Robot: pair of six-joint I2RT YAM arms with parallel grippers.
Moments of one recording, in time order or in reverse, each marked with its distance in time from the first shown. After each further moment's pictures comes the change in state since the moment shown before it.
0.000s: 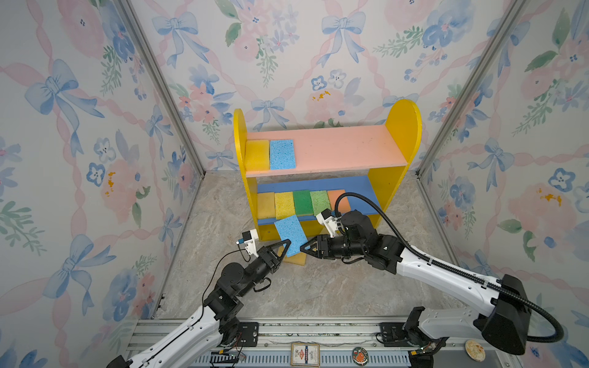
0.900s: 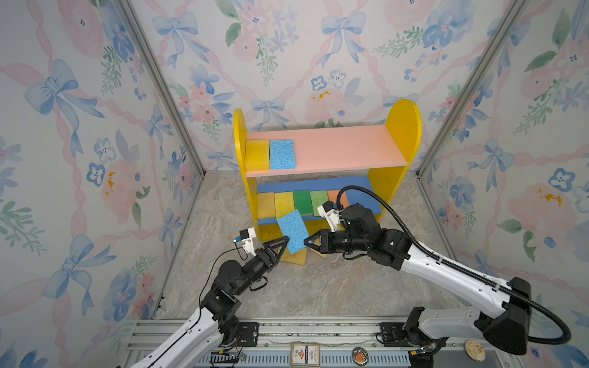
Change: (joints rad) left arm 0.097 -0.039 0.077 -0.192 0.085 0.134; right arm 0.033 -0.008 0.191 -0.208 0.123 -0.110
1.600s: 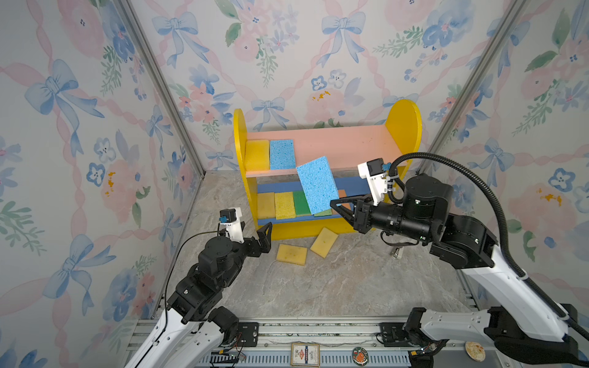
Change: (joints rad) left arm 0.021 0.027 0.499 -0.765 -0.449 0.864; right arm -0.021 -0.074 0.550 -0.309 0.256 -0.261
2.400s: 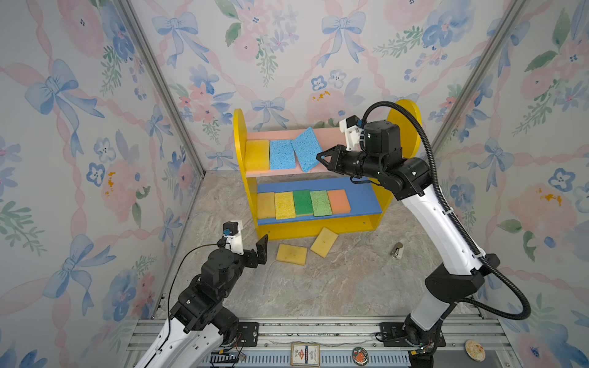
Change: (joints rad) left arm 0.000 -0.119 -0.142 -0.006 -0.037 0.089; right arm -0.266 0.535 0.507 -0.097 -0.164 0.132
